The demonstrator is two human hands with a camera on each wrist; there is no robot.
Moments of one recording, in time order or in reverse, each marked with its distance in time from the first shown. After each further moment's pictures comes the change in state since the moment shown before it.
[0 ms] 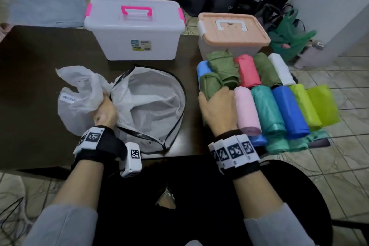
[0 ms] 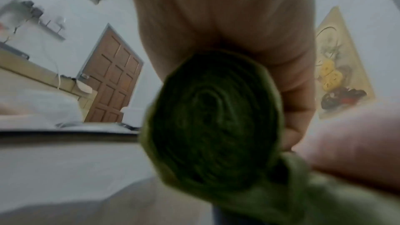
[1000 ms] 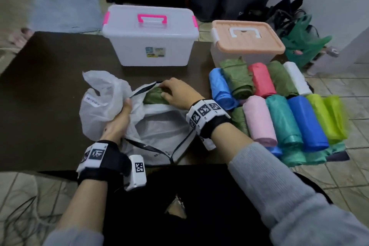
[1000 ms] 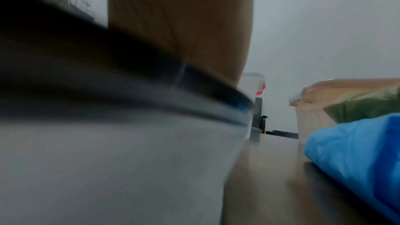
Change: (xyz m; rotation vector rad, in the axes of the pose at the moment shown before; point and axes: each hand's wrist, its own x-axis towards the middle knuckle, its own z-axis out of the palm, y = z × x) left_hand -0.019 -0.004 -0.018 -0.029 -0.079 -0.021; right_hand 0.045 -0.095 0.053 -0.051 -0.509 -0.708
